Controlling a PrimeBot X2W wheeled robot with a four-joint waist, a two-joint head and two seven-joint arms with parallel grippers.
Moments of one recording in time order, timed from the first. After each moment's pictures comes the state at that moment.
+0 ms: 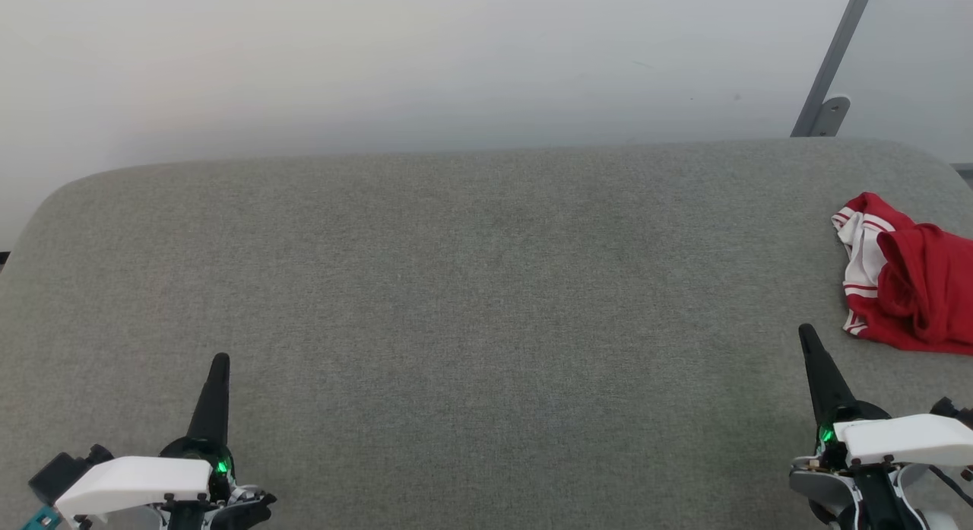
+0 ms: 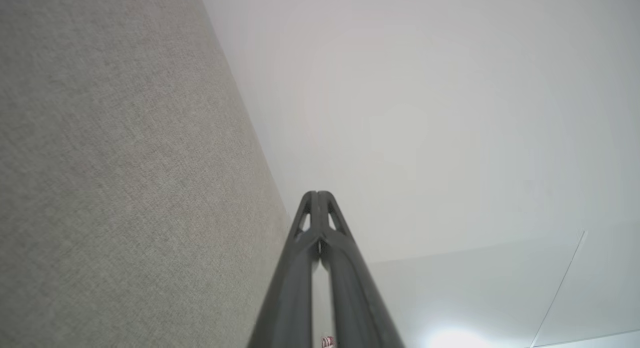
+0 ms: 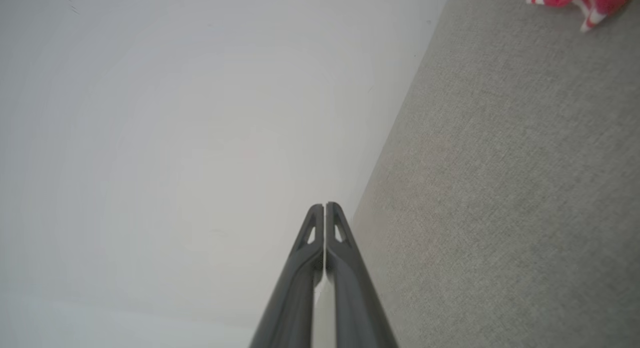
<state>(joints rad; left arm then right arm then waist) -0.04 0.06 0.13 0.21 -1.40 -0.13 0.05 -0.08 -0.07 -0.10 0.24 1.39 0.13 0.05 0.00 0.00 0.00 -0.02</state>
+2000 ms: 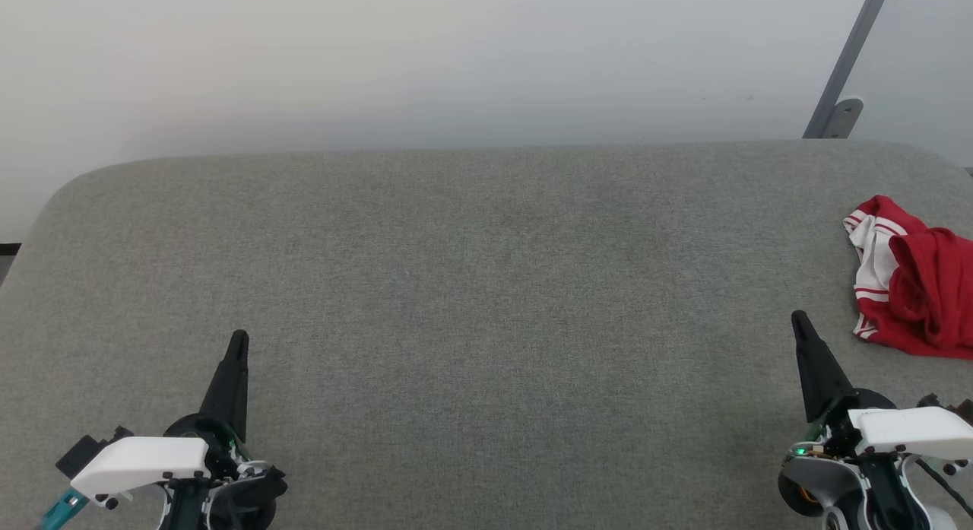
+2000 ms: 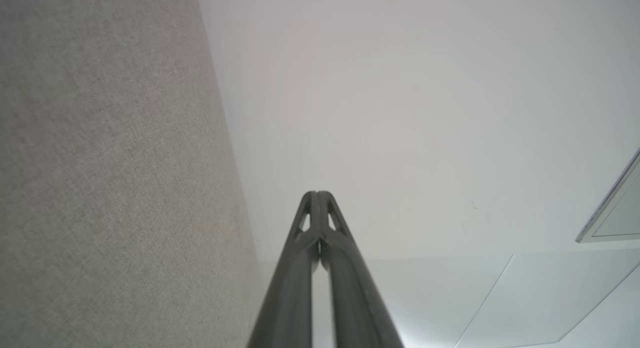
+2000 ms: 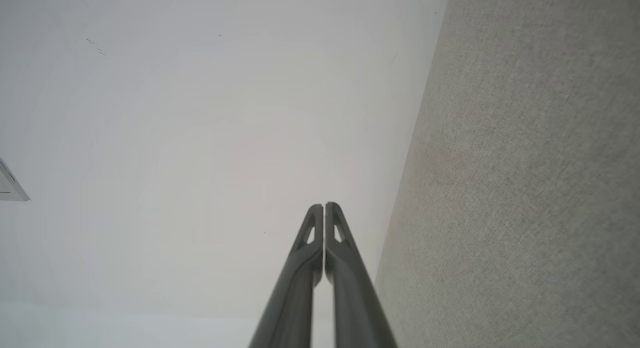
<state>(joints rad) -0.10 0.05 0.11 0.25 -1.61 -0.13 0.12 -0.11 -0.05 -0.11 0.24 1.61 0.13 0.12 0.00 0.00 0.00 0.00</state>
